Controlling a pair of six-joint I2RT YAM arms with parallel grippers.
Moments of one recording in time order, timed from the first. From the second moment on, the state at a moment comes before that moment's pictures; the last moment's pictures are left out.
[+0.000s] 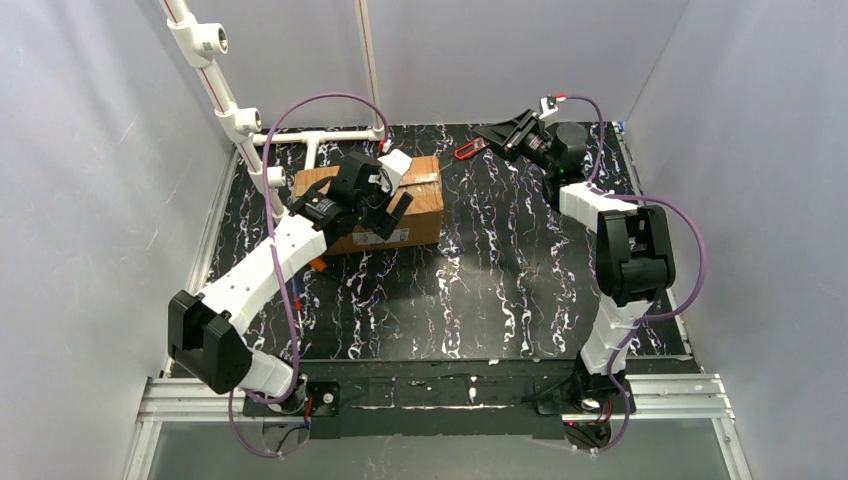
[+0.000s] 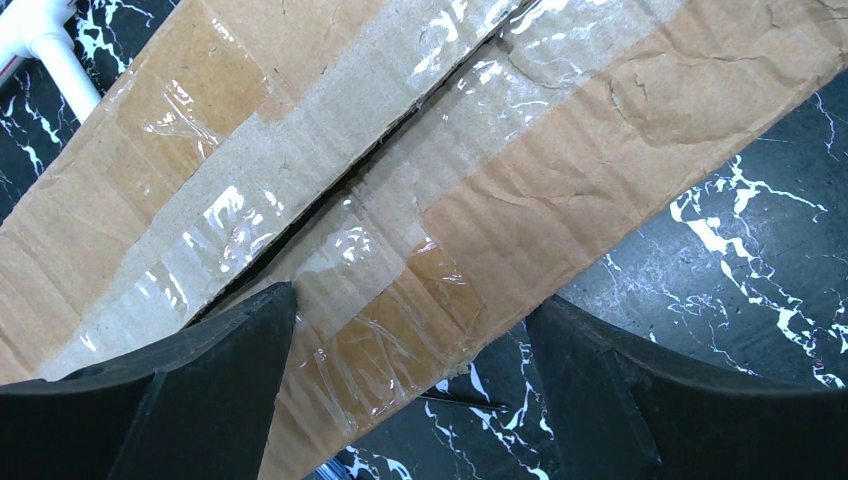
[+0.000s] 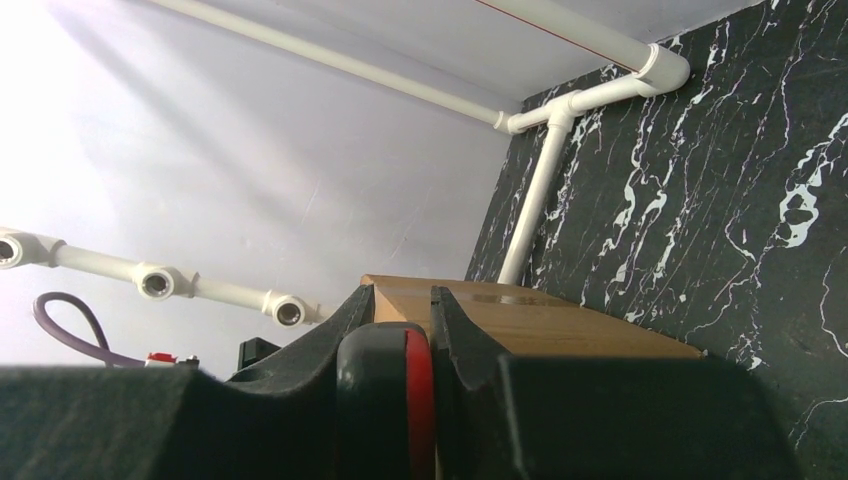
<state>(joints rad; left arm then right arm) -0.57 1.42 1.29 -0.63 -0.16 0.18 0.18 1.87 1.24 0.78 -0.70 1.27</state>
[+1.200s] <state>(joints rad) -0.57 1.42 1.29 -0.62 -0.15 0.17 0.18 1.93 1.29 0.83 -0.72 1.36</state>
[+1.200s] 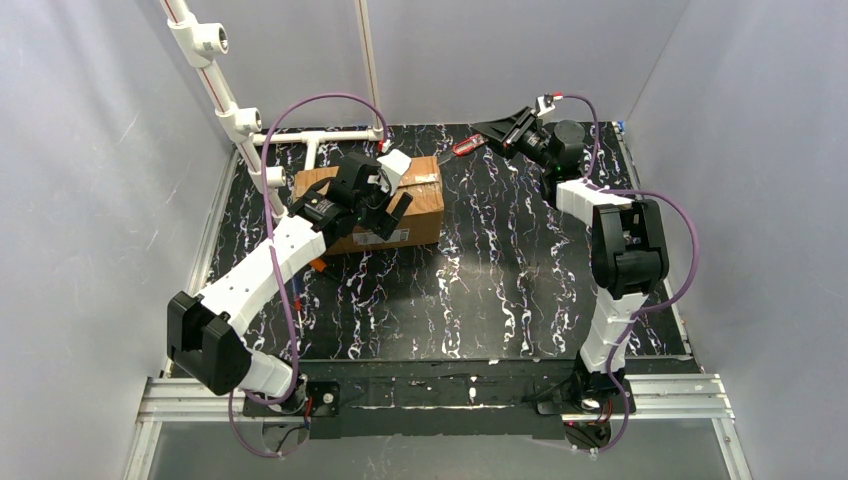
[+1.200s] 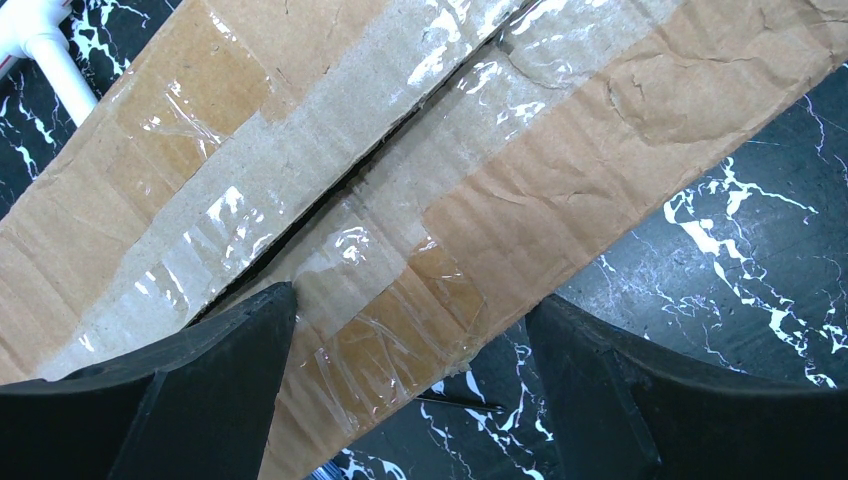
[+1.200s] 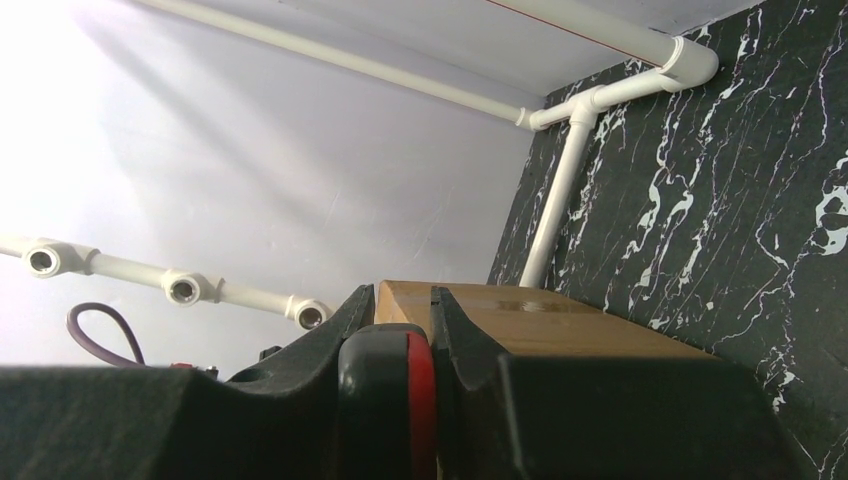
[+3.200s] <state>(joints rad) -0.57 1.42 1.29 -0.62 -0.16 0.12 0.19 1.94 1.18 0.96 -0.70 1.44</state>
